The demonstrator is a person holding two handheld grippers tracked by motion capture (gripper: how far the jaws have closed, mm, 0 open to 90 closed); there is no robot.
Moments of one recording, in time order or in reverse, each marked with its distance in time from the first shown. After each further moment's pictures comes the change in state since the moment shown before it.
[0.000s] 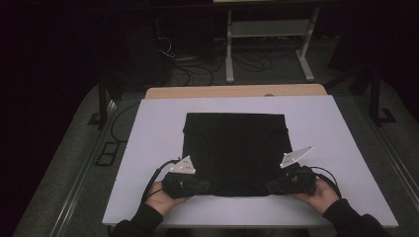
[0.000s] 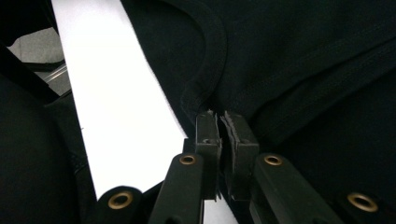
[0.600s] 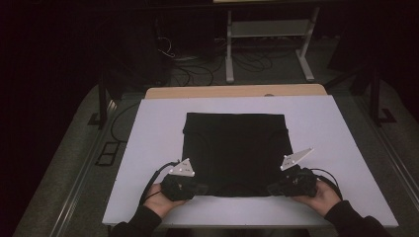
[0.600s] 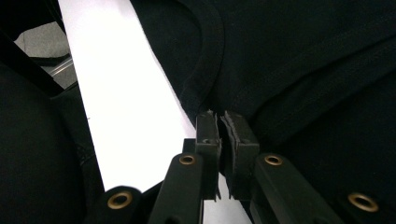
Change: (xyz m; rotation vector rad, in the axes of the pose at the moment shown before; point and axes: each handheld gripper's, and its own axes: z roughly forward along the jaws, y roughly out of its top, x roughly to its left) left arm -0.001 -0.005 -0.001 0.029 -0.009 -0.010; right arm 0.003 -0.004 0.000 0.019 0.012 0.003
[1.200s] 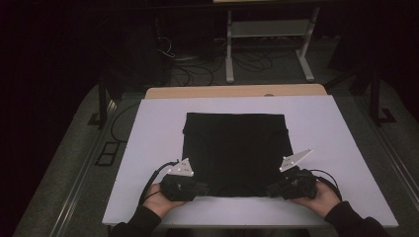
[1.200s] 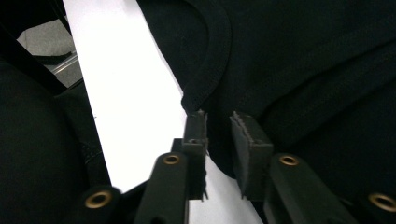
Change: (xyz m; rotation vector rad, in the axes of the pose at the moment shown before) left arm -0.001 0.001 -0.003 -0.020 -0.003 0.014; right arm 0.006 0.001 0.000 0.008 -0.003 0.001
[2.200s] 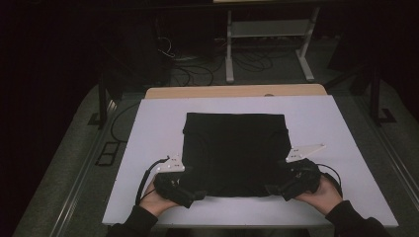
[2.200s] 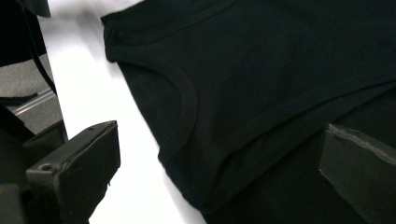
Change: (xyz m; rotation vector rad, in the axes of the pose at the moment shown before) left arm 0.002 -0.001 -0.019 -0.146 0.080 -0.058; right arm 0.005 0.015 -0.024 -0.187 -0.123 -0.013
